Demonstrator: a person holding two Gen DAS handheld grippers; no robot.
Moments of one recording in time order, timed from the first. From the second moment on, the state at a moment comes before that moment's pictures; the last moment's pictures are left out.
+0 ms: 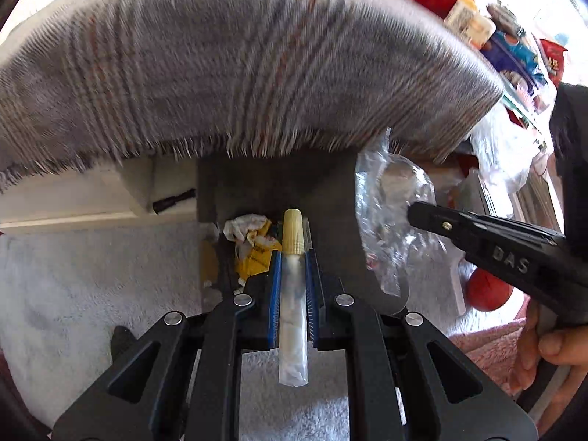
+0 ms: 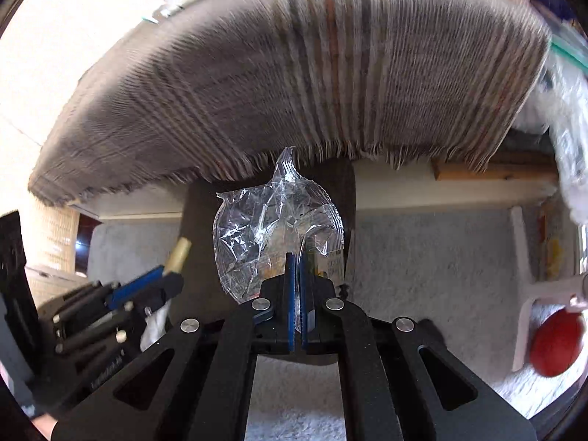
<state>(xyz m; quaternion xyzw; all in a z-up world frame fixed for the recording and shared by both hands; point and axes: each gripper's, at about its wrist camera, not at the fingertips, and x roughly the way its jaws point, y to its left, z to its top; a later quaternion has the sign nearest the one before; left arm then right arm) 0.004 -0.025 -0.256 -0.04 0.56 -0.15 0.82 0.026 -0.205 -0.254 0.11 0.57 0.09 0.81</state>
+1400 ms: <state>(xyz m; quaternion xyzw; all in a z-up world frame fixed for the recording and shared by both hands) -0.026 0.023 -0.162 -0.05 0.50 -0.14 0.85 0.009 -0.248 -0.163 0.16 0.51 0.09 0.84</state>
